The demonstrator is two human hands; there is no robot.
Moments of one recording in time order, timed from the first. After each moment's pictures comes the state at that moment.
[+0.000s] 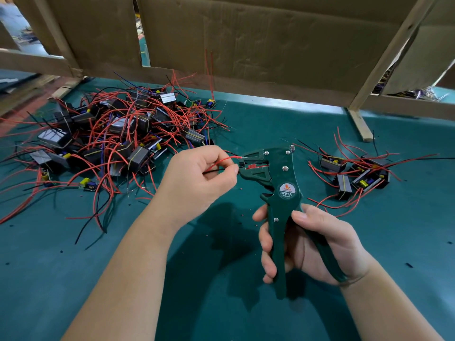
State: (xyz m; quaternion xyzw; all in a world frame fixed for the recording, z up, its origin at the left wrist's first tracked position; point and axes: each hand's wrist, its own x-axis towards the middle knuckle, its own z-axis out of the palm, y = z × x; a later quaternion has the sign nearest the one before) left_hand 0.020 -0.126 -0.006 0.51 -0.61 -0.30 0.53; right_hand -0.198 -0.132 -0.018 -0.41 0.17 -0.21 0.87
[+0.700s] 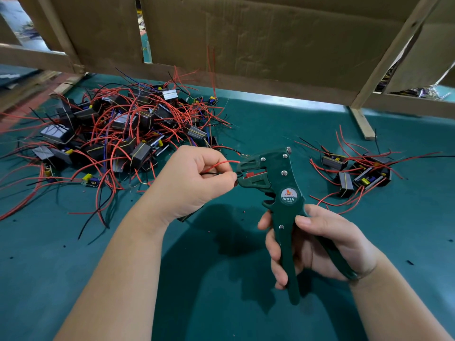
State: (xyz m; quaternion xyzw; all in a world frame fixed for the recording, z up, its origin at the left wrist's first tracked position) left_hand 0.028 -0.122 0.000 0.51 -0.60 -0.38 0.50; right_hand -0.210 -0.137 -0.023 -0.47 0.19 -0.15 0.85
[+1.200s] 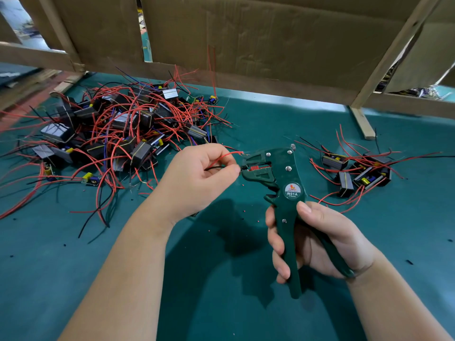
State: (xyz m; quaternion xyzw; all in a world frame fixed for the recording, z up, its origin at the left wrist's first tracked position) left_hand 0.024 -0.123 0.000 0.51 -0.62 -0.34 0.49; right_hand -0.207 -0.138 -0.023 -0.42 0.17 -0.17 0.87
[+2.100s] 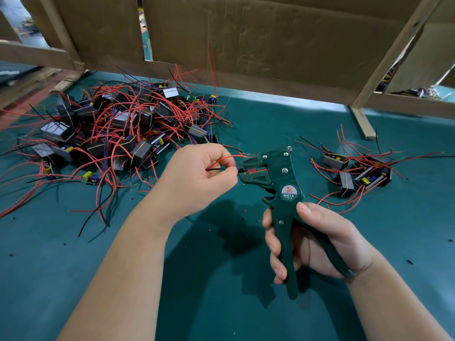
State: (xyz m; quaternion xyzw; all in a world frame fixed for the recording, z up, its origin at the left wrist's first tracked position) left_hand 0.028 -0.126 -0.007 0.52 -0.64 -0.30 0.48; right_hand -0.206 -0.137 -0.023 -0.43 0.19 -0.16 0.87
